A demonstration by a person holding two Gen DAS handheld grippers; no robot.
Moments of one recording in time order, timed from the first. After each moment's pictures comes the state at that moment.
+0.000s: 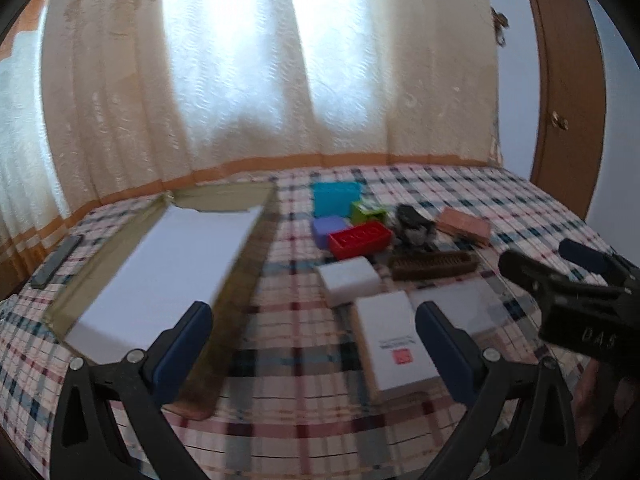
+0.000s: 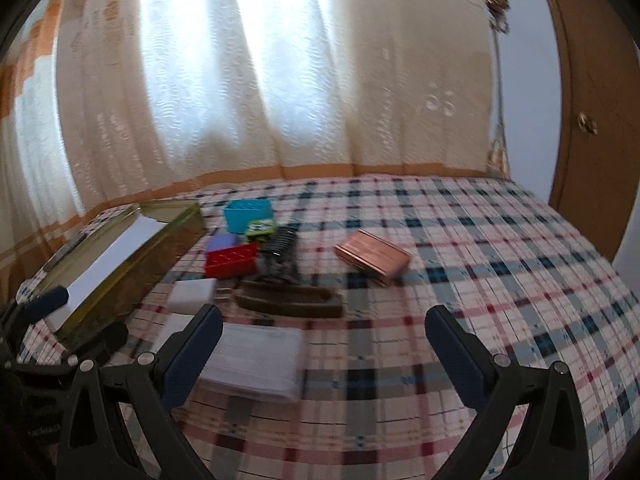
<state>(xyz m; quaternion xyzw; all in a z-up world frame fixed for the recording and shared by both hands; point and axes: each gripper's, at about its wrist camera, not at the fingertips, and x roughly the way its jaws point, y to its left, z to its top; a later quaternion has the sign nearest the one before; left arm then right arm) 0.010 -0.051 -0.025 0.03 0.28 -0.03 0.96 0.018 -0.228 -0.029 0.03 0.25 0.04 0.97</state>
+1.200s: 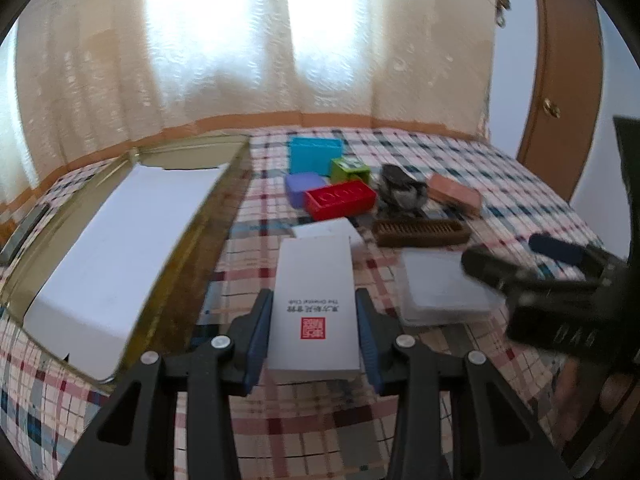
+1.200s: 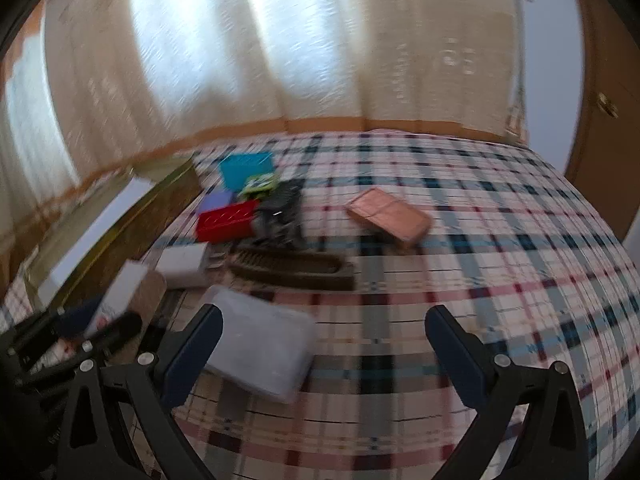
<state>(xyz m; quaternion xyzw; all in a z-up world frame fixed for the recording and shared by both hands) 0.025 -0.044 -0.044 0.00 0.34 -0.06 0.94 0.049 -0.210 -0.047 0.00 0.33 0.06 0.94</state>
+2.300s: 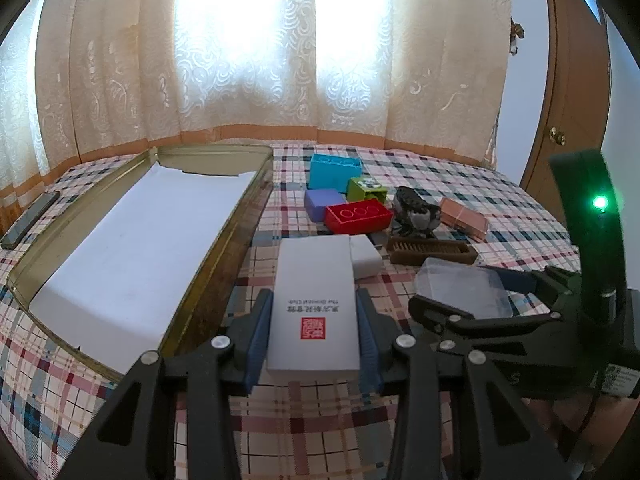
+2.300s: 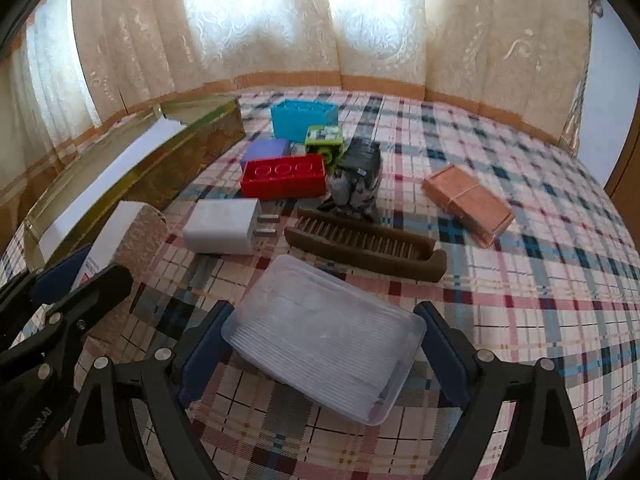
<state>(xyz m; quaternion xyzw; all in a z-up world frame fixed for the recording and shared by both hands) 0.018 -0.028 -0.041 -0.03 0.31 -0.05 0.95 0.070 -0.168 -0.063 -0.05 0.39 0.11 0.92</state>
